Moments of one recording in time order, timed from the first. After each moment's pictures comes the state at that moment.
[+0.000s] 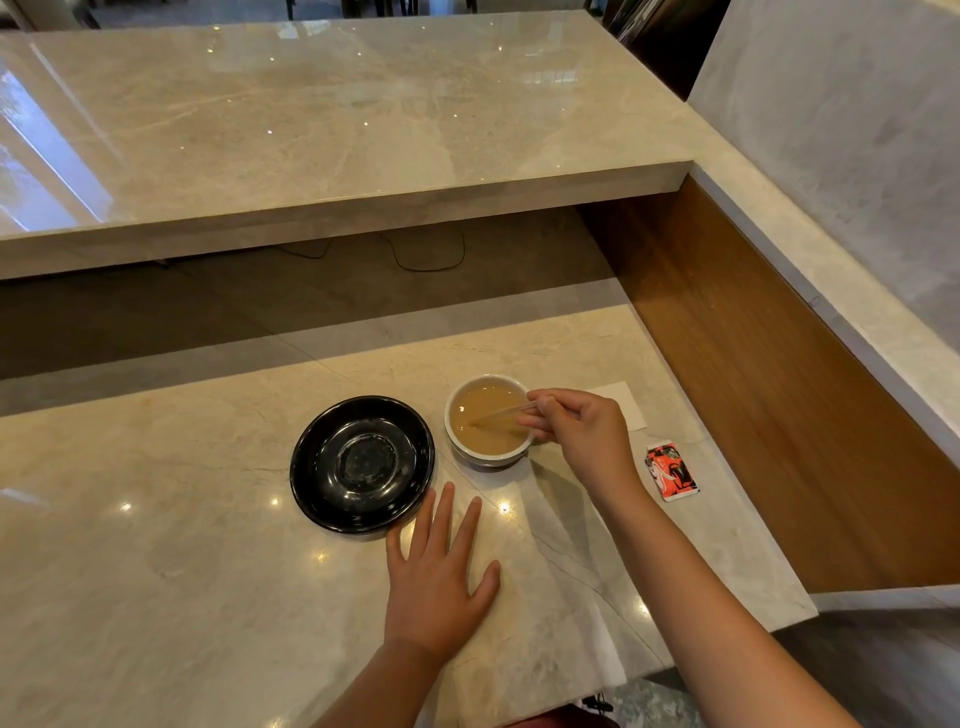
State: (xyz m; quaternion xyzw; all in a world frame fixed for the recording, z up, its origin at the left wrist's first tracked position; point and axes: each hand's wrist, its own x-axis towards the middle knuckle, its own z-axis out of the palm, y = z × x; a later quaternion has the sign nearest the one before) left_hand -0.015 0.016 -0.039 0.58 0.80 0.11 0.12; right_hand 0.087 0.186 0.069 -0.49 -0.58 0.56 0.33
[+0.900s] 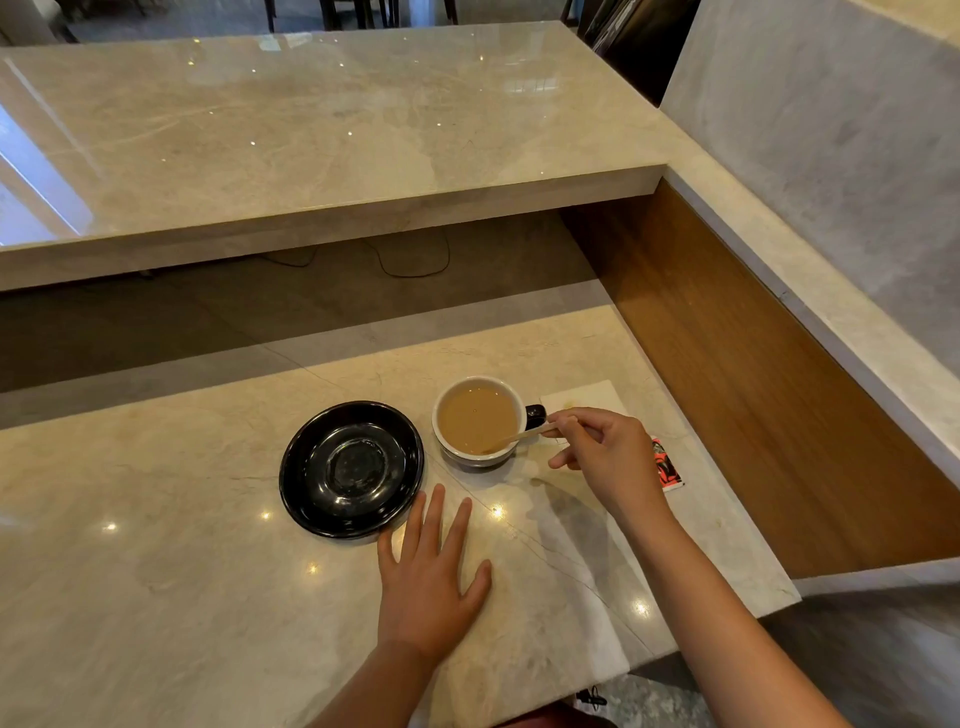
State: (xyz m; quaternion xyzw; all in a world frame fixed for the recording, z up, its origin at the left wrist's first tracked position) left_hand -0.016 0.017 -0.041 0.58 0.80 0.09 0.13; right_hand 0.120 0.170 0.081 -0.54 -0.62 0.48 0.30
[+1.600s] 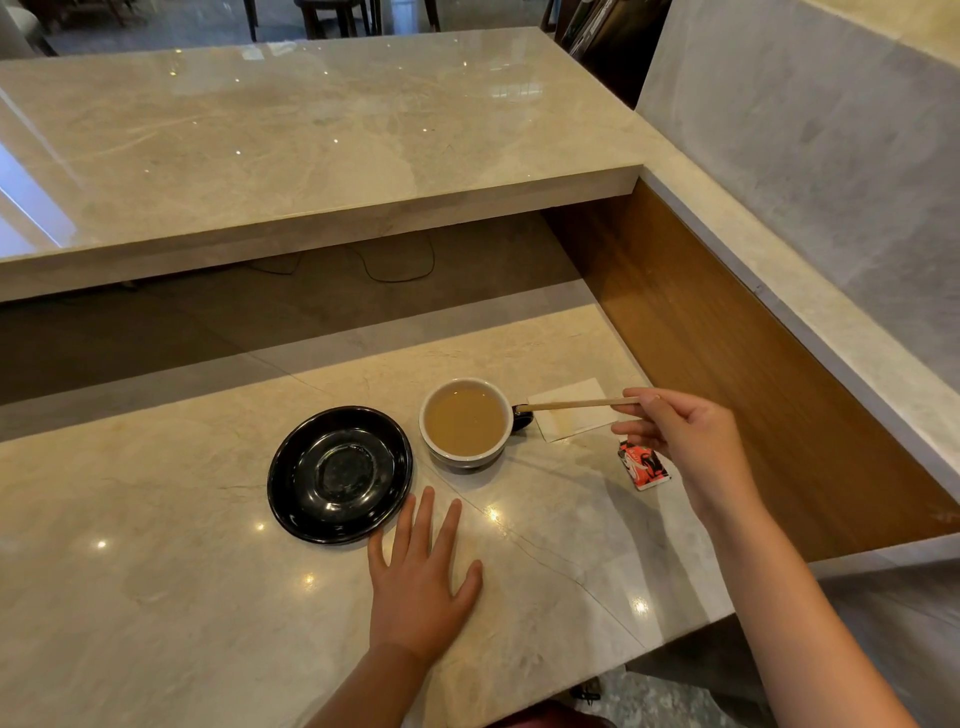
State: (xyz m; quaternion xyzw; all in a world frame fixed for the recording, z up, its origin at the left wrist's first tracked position) left_hand -0.016 0.016 -0.037 0.58 0.80 0.09 0.12; right_hand 0.188 0.197 0.095 -0.51 -0.53 0.54 0.40
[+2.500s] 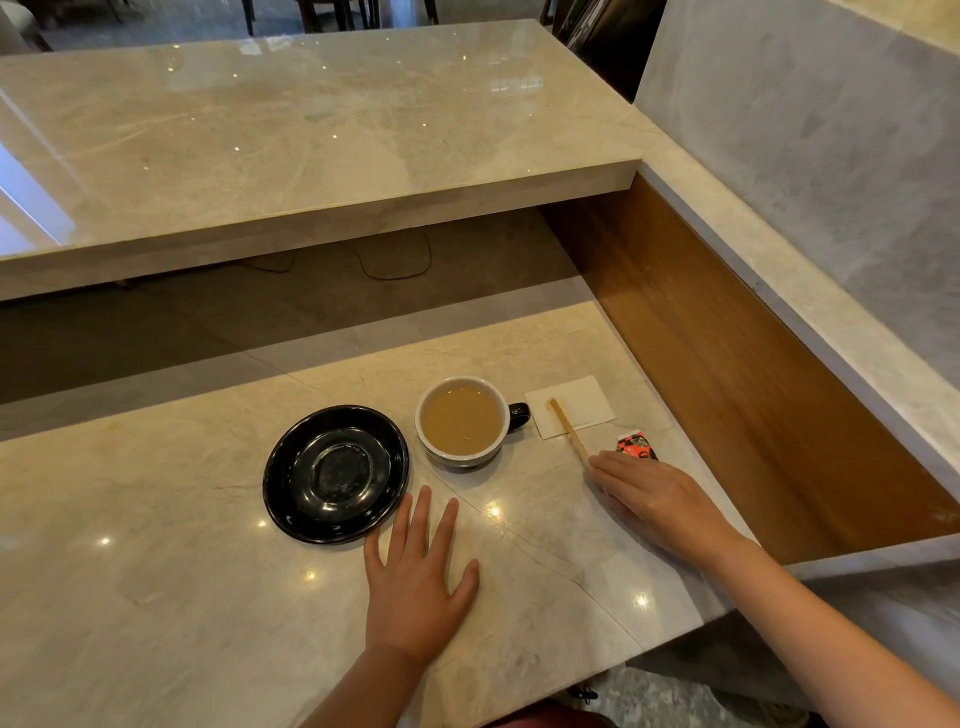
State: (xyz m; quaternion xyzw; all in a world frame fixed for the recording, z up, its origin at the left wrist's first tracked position) left_hand -0.016 0.016 -0.037 0.58 0.80 0.09 0.12; right_hand 0.236 0.196 -0.004 -0.24 -0.96 0.03 0.13
